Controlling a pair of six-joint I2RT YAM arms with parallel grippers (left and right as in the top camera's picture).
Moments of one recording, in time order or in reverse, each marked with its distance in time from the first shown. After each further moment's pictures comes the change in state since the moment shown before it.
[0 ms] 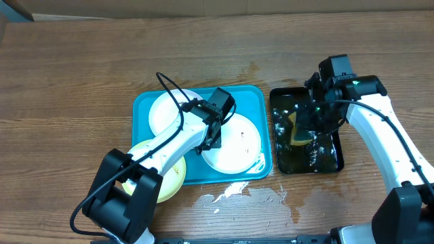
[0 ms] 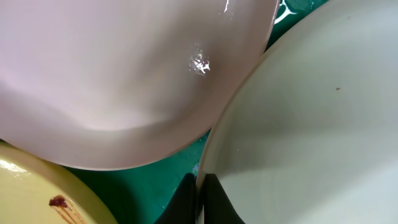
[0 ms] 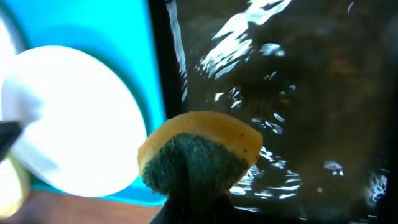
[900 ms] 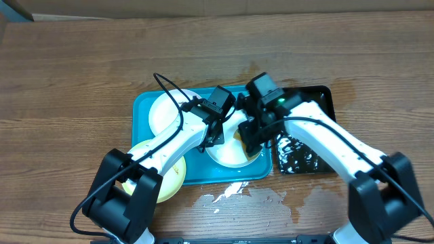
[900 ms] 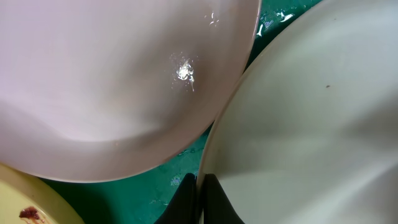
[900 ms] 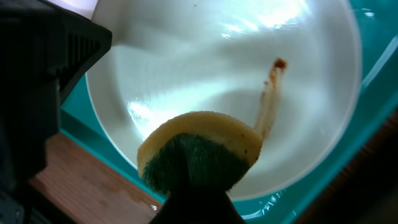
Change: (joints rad) left arm 0.000 0.000 0.001 0.058 0.023 -0.061; right arm 0.402 0.134 0.000 0.174 -0.033 -0.134
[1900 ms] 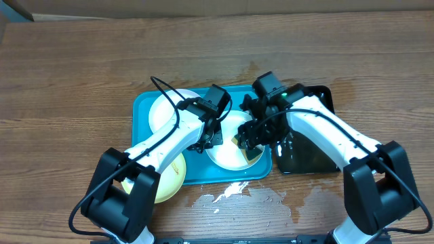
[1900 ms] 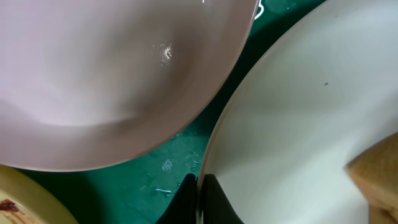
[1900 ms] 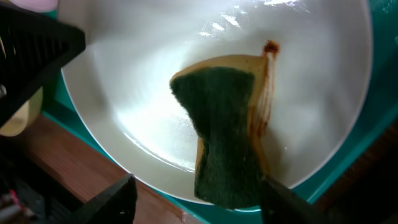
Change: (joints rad) left arm 0.039 0.000 0.000 -0.027 0.115 0.014; right arm -0.068 0.062 0.000 -0.052 -0.098 -0.002
